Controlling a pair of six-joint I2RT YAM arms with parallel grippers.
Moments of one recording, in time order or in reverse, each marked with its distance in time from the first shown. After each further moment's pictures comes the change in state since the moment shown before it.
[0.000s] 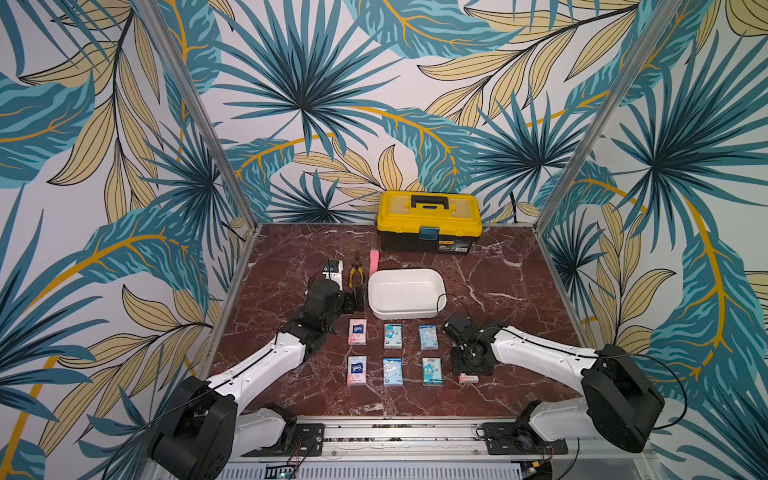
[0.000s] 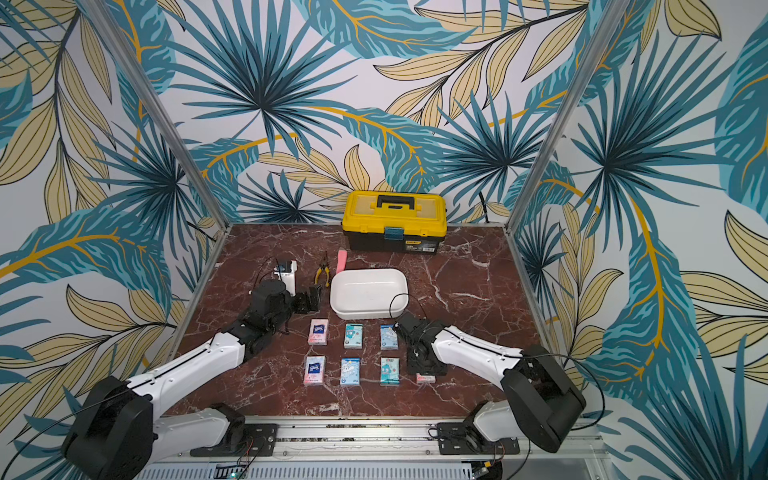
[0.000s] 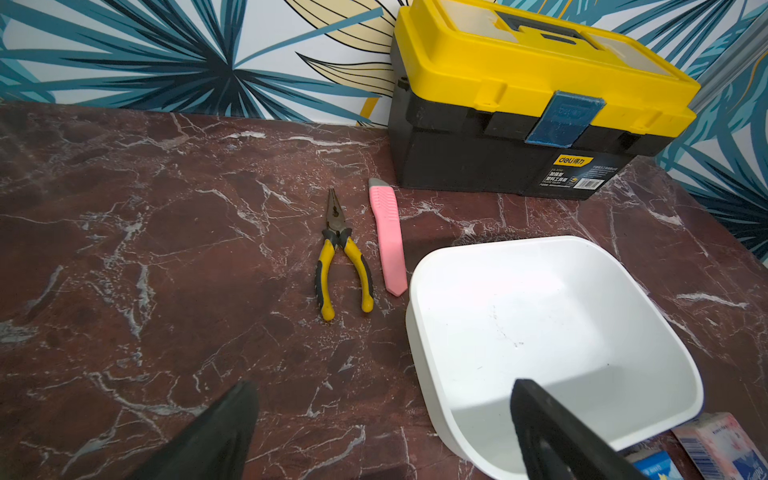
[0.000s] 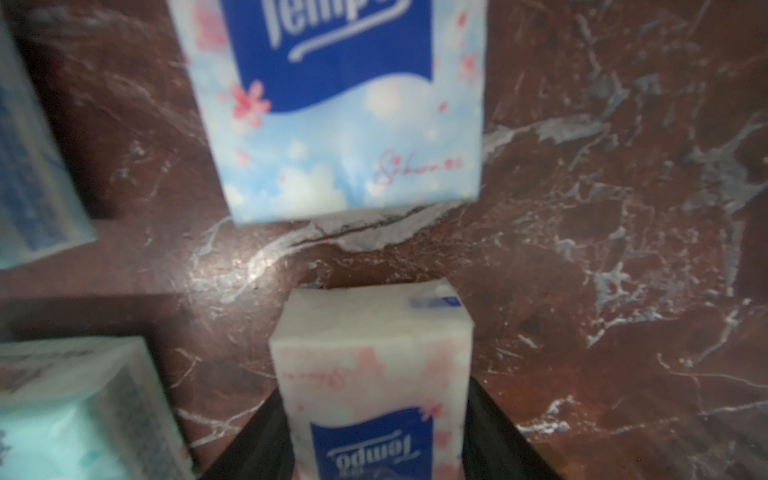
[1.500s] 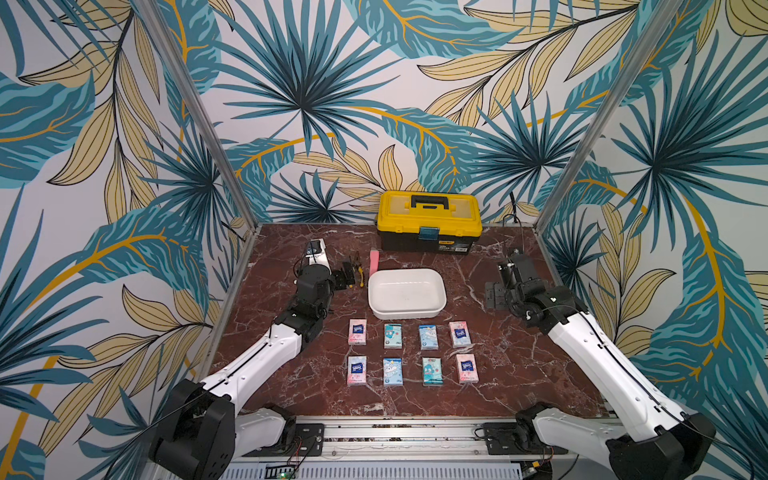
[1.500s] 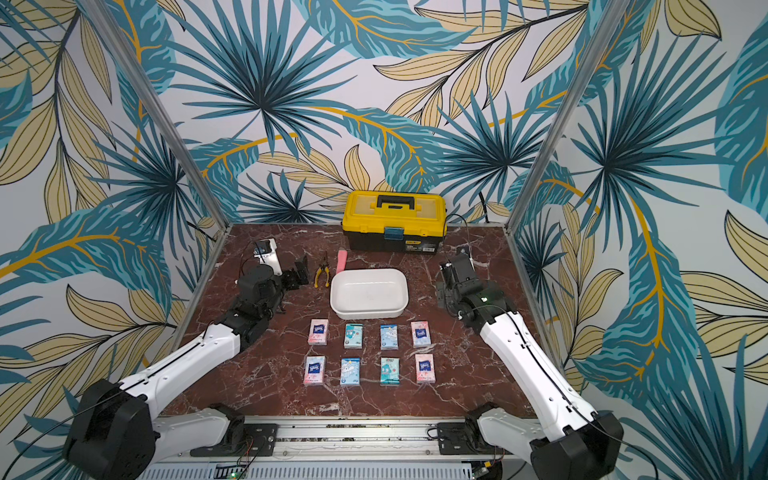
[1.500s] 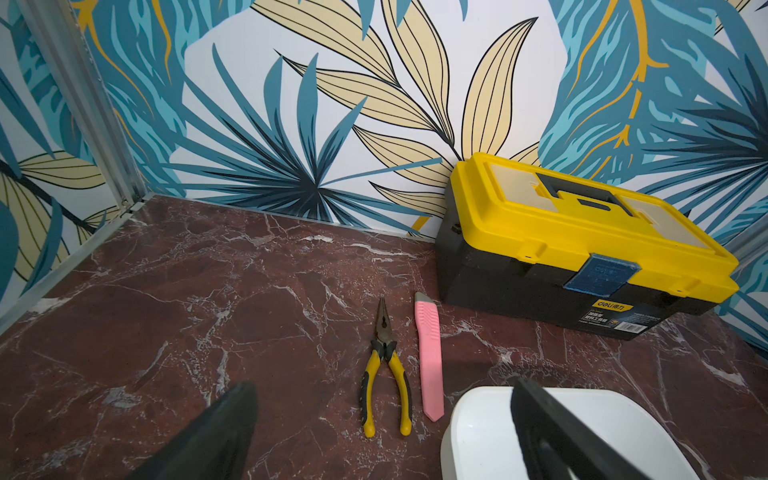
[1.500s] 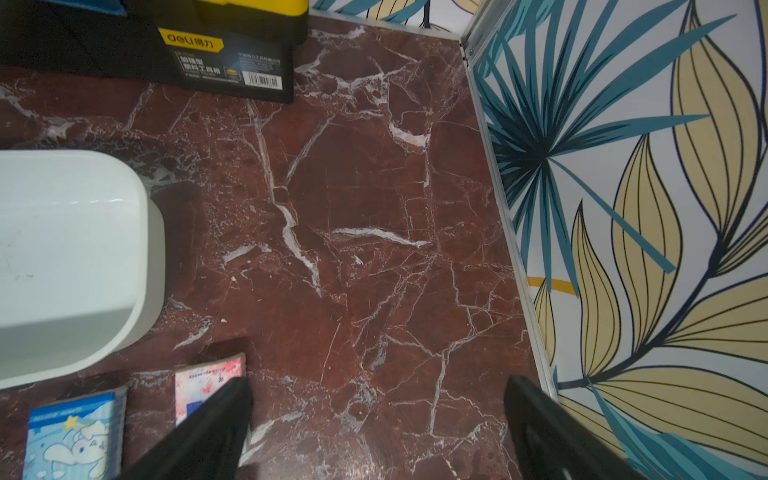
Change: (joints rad) left arm 0.060 0.006 0.108 0.092 -0.164 -0.018; right arm -0.360 -0.256 0.390 -0.019 0.392 -0.538
